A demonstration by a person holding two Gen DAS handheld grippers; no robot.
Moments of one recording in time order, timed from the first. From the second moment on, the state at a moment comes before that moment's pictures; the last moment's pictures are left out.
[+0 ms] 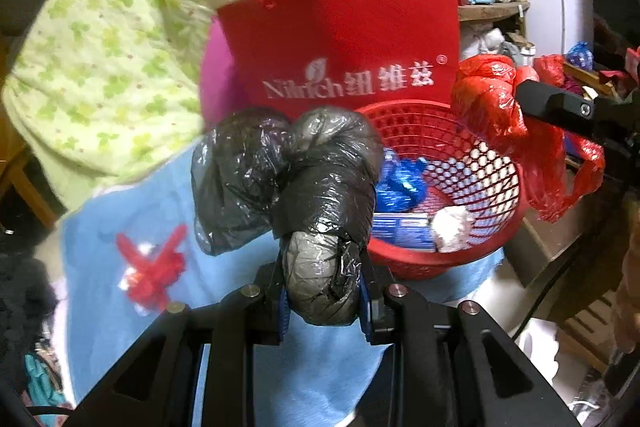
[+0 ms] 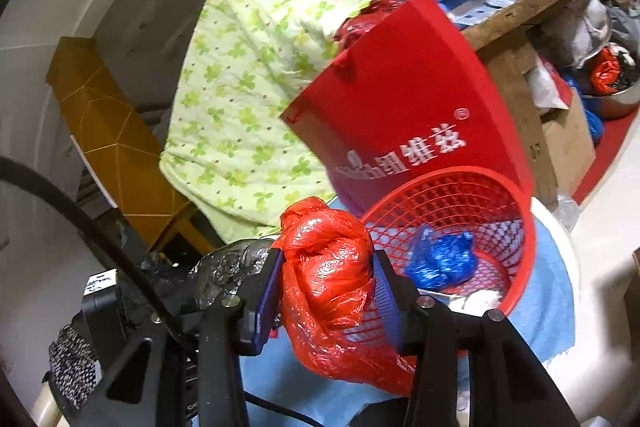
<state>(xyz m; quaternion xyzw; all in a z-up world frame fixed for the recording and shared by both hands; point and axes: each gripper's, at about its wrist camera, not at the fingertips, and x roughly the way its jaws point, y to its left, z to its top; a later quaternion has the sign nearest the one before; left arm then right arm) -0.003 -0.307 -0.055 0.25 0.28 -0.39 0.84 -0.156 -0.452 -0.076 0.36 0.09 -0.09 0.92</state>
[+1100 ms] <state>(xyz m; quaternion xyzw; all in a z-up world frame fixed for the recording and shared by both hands) 0.214 -0.084 -0.169 0.12 0.40 -0.10 0.90 -0.010 -0.323 -0.066 0.16 0.17 -0.03 0.97</state>
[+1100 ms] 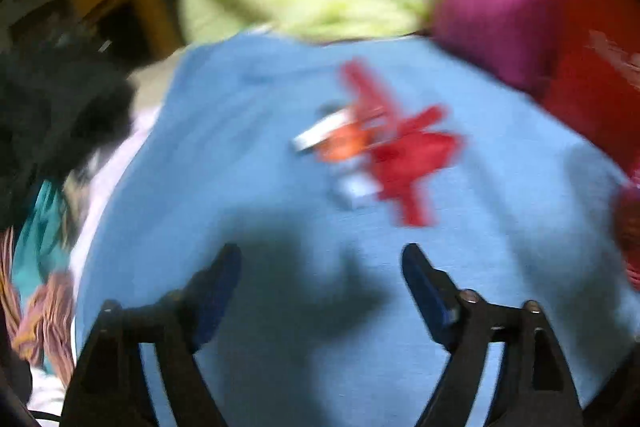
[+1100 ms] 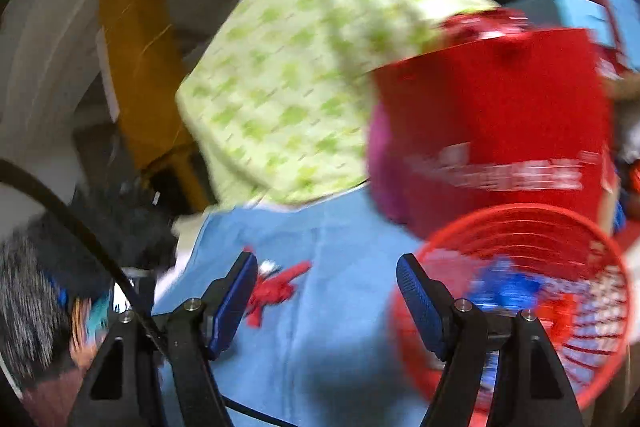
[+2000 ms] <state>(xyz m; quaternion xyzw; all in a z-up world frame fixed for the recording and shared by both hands) 0.295 -0.009 -0.243 0.04 0.41 -0.06 0.91 0.179 -0.312 -0.231 0.08 0.37 -0.12 0.92</state>
